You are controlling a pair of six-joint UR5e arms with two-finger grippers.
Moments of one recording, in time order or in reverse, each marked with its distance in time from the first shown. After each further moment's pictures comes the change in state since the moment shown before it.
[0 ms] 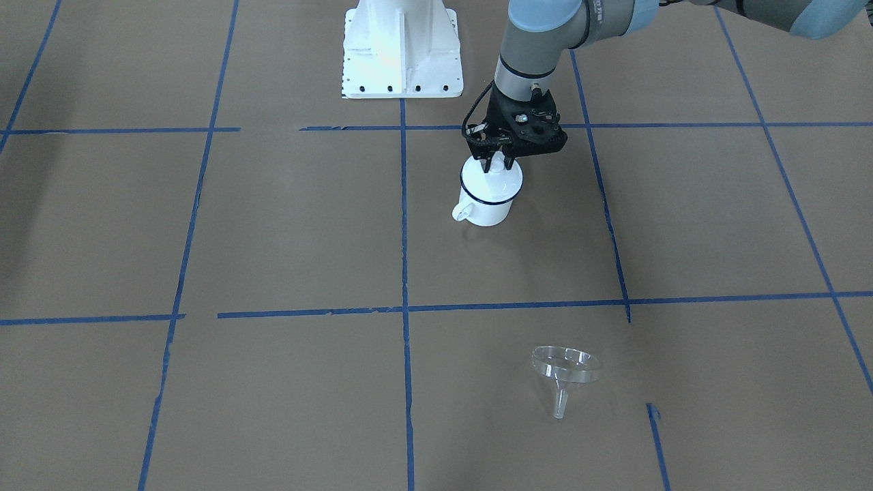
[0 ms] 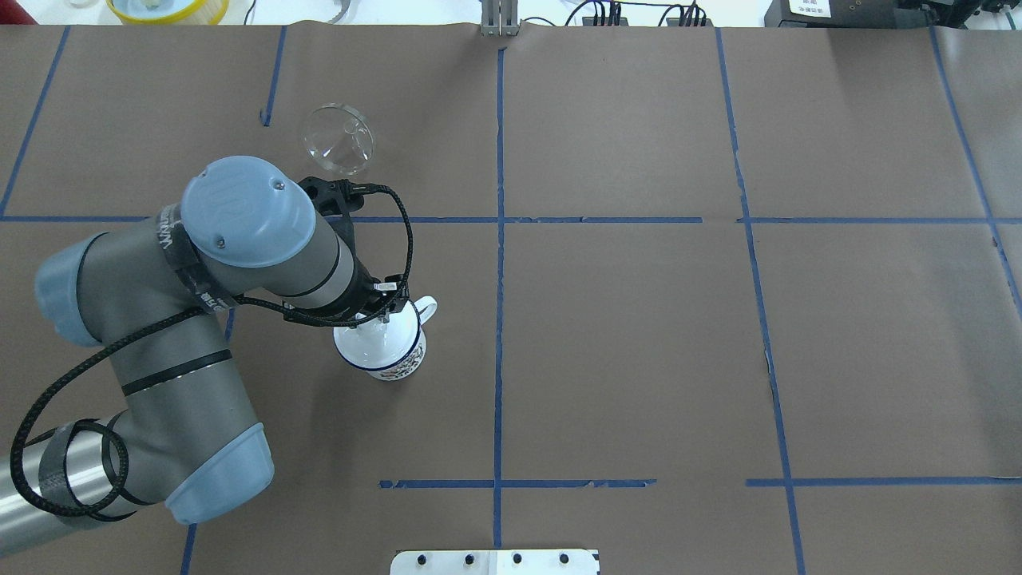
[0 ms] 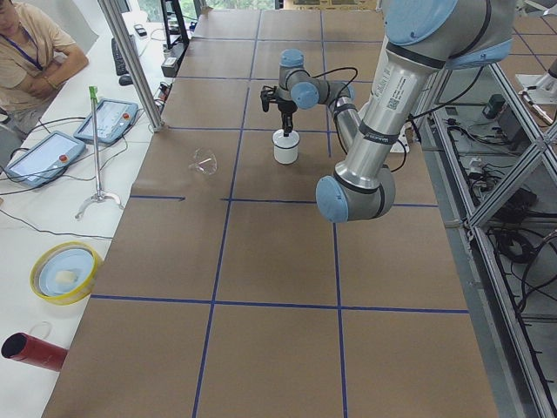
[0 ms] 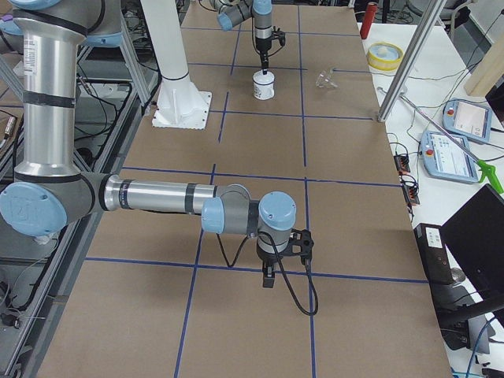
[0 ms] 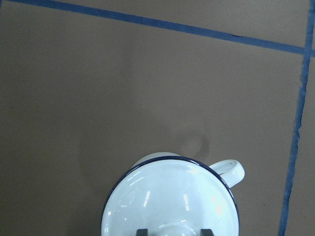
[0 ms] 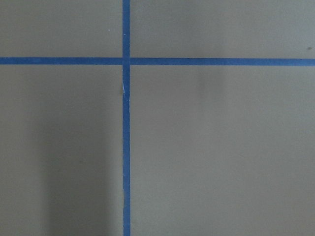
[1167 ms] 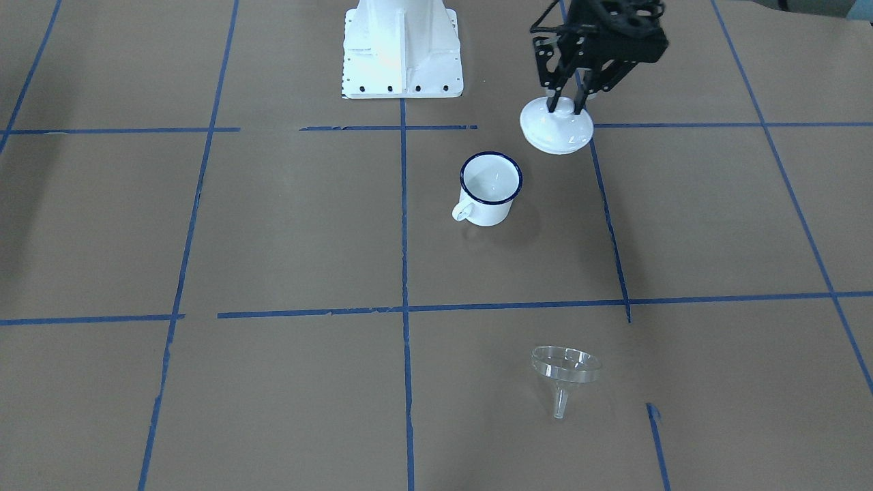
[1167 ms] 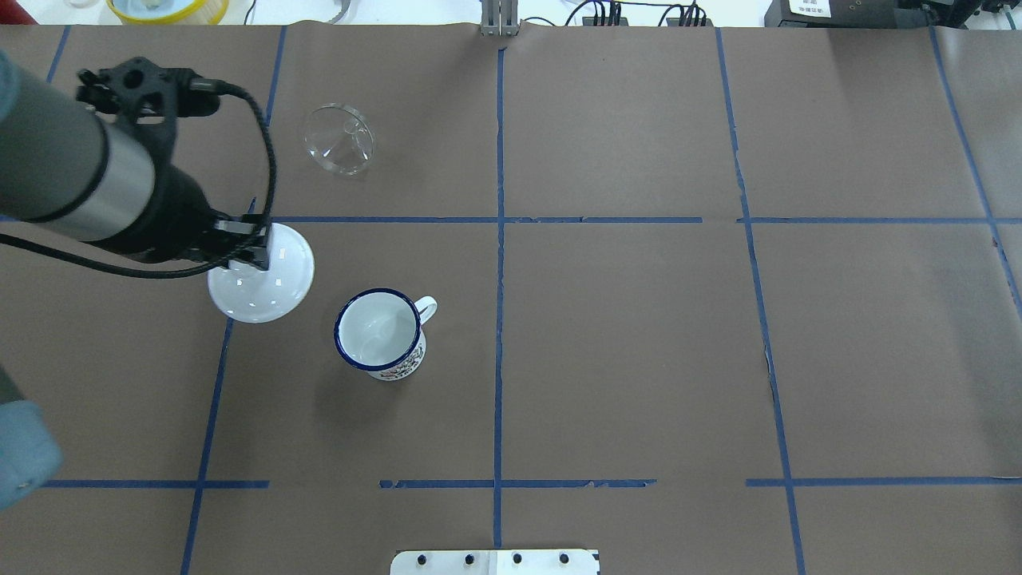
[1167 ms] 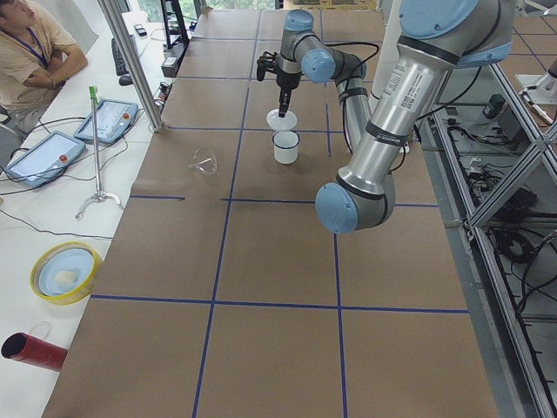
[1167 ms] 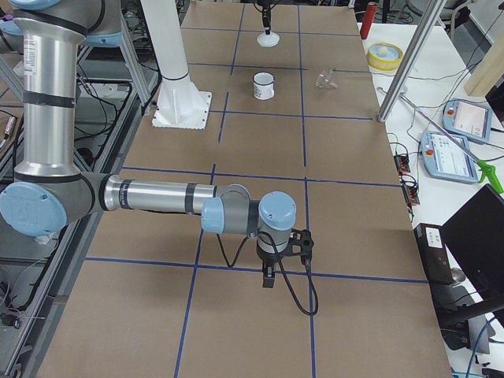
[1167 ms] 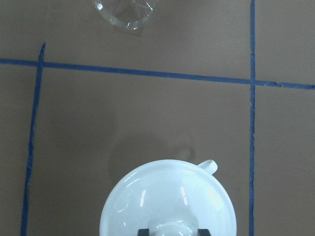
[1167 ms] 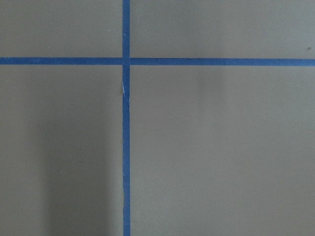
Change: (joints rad) left arm -0.230 0.142 -0.393 0.266 -0.099 0.432; right arm 0.000 0.000 0.000 0.000 0.000 0.000
